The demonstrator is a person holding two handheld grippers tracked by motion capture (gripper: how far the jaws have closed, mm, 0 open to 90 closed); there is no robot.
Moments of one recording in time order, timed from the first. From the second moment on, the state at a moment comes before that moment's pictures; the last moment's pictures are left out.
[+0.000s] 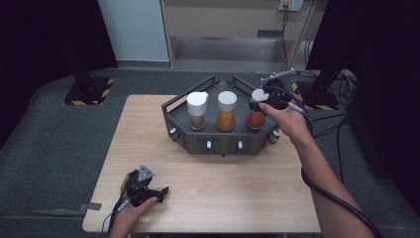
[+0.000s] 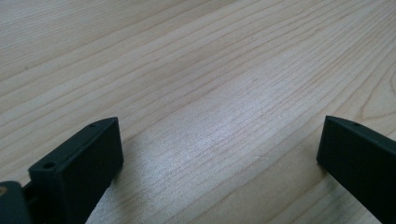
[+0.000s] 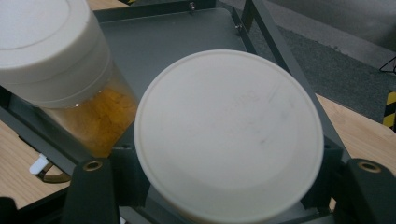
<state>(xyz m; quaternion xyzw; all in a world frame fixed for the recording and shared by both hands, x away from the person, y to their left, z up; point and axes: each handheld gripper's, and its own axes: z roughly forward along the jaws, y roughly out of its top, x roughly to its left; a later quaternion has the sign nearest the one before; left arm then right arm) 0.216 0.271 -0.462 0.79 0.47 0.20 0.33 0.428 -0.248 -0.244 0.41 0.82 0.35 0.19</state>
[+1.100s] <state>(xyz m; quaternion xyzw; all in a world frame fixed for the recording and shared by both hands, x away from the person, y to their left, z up) 0.217 0.271 -0.462 0.79 0.47 0.20 0.33 0.431 -0.253 -0.259 0.41 0.82 0.37 0.18</state>
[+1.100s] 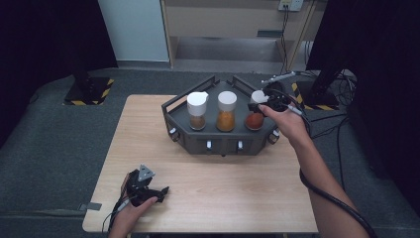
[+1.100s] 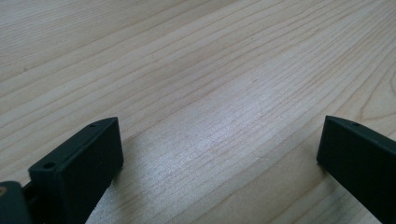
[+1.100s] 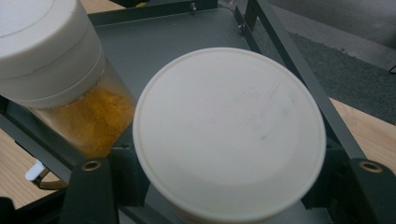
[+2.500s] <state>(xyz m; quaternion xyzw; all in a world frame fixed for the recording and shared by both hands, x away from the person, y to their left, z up) 0.217 0.271 -0.462 0.79 0.47 0.20 0.33 0.355 -0.277 -0.266 0.38 0.83 0.36 0.21</state>
